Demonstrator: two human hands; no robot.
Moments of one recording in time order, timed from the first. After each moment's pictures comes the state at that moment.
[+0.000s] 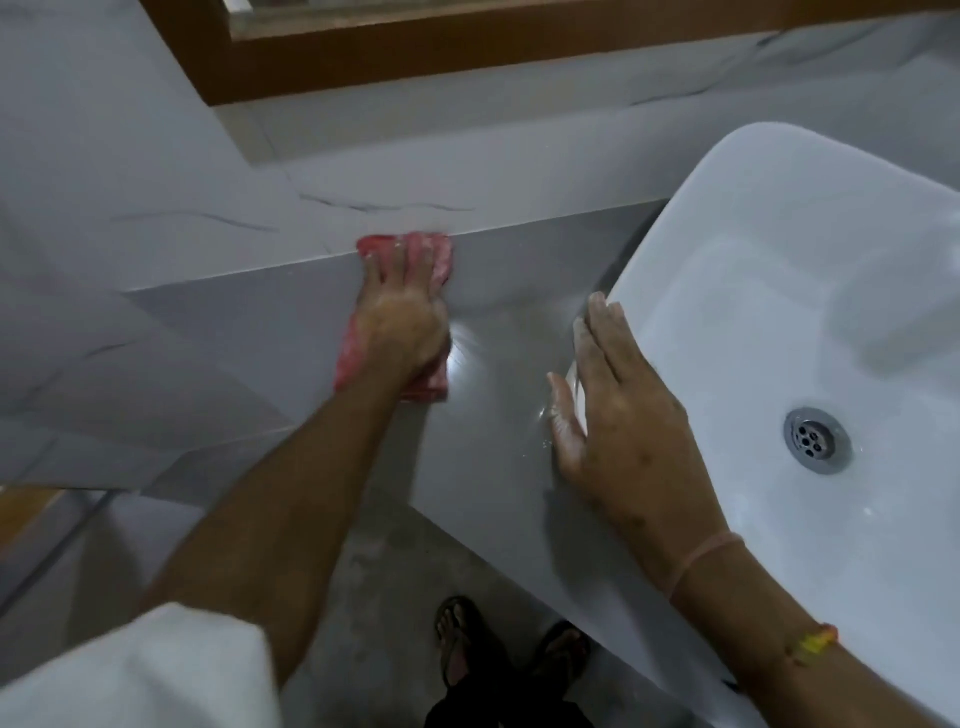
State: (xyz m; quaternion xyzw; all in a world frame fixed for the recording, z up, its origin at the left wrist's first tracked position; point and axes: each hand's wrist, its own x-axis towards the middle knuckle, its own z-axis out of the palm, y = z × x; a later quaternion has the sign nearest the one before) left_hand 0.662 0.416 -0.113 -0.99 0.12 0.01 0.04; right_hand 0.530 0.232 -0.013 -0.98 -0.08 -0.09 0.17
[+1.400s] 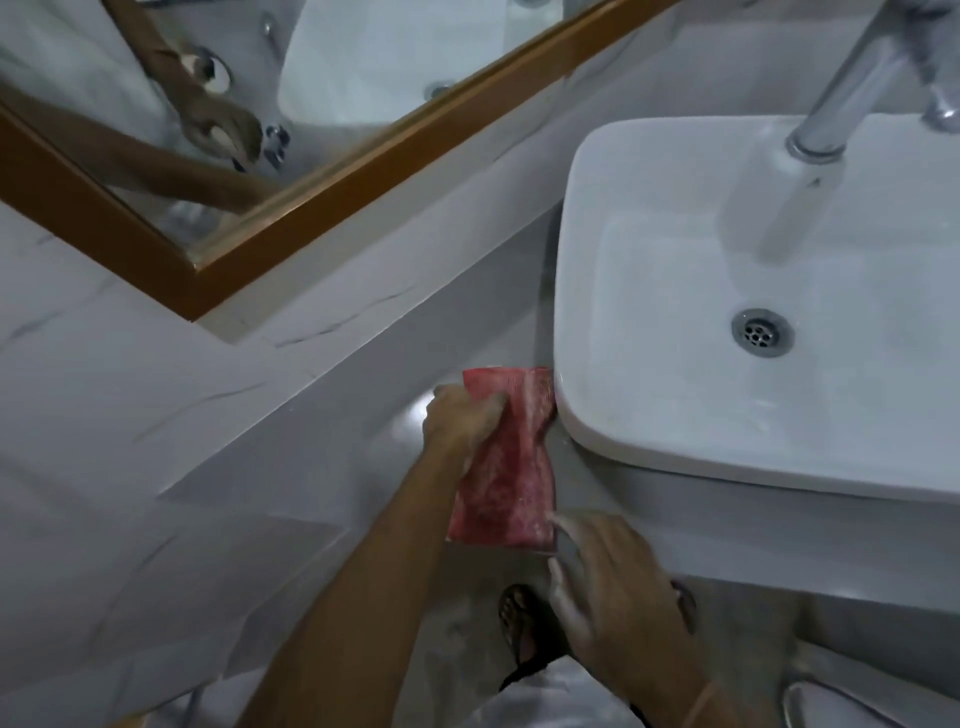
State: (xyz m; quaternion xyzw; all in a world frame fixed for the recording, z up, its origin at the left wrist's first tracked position) left_hand 0.621 0.376 -0.065 -0.86 -0.12 0.32 -0.38; right_hand 0.408 0.315 -0.054 -0.95 0.10 -0.13 0.28
